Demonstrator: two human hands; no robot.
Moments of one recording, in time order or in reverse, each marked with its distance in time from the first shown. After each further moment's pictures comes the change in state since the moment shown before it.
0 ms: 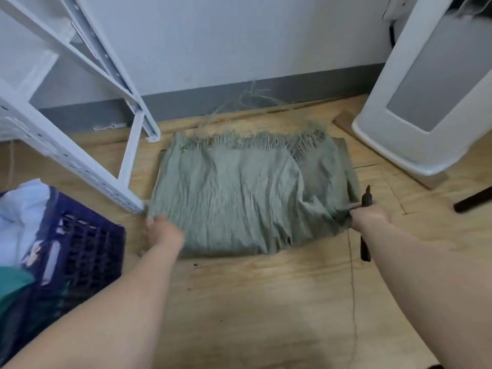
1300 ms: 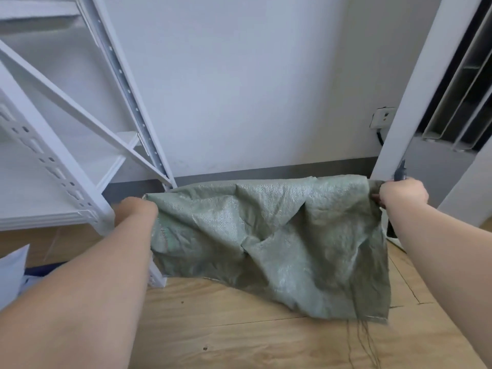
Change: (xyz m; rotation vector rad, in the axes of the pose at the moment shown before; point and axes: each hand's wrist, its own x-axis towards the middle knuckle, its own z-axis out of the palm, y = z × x) left_hand 0.043 0.097 -0.224 -0.352 0.198 -0.074; right_hand -0.022 -0.215 -0.126 0.216 0.223 -0.211
